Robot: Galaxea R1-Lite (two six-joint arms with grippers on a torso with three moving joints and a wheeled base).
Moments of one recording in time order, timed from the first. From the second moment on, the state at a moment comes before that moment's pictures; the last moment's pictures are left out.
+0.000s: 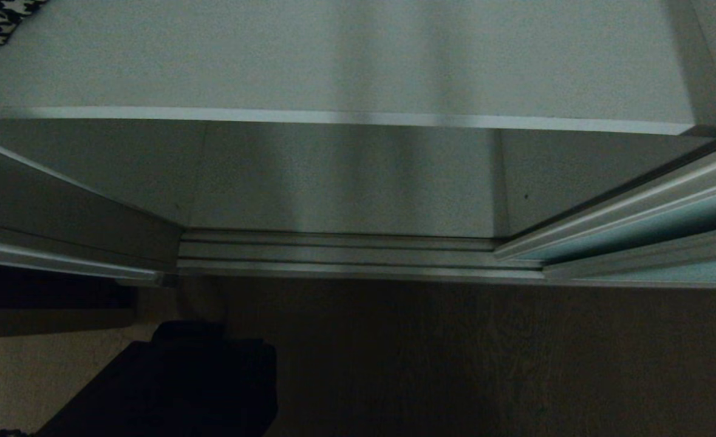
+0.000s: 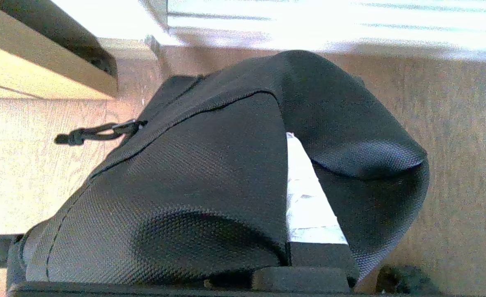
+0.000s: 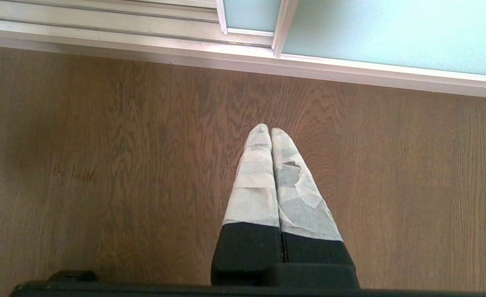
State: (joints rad) left arm 0.03 0.00 -0.05 0.06 -0.09 0.00; right arm 0.01 0.00 0.00 0.00 0.01 0.00
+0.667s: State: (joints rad) left arm 0.03 0.19 -0.27 0.21 -0.12 -0.28; right arm 0.01 0.00 0.00 0.00 0.01 0.00
